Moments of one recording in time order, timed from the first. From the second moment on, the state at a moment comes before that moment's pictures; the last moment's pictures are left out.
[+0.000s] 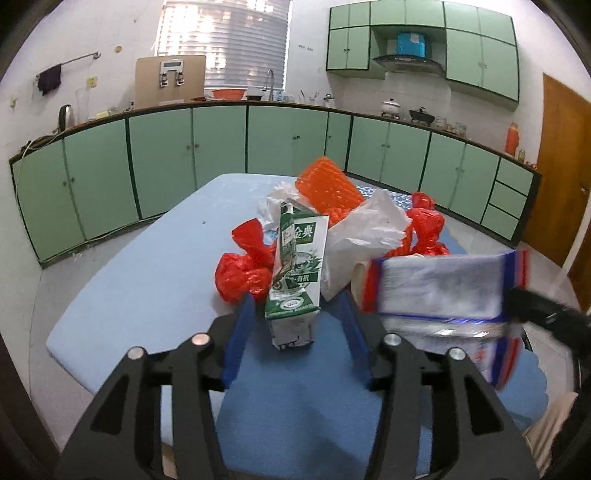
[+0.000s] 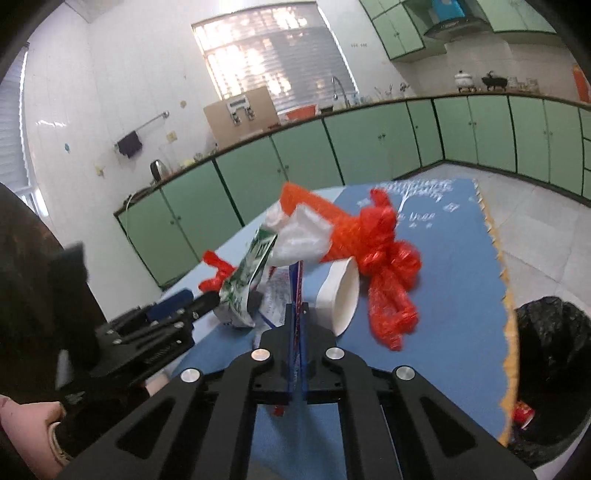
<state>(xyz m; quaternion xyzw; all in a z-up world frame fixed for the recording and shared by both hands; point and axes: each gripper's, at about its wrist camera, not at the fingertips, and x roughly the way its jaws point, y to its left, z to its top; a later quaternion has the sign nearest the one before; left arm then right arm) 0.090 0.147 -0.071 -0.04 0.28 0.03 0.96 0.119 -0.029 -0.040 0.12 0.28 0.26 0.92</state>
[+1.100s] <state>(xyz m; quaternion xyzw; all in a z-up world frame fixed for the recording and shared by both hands) 0.055 0.097 0.001 -0.03 0.18 0.00 0.98 0.095 -0.086 -0.003 0.11 0.22 0.18 0.95</state>
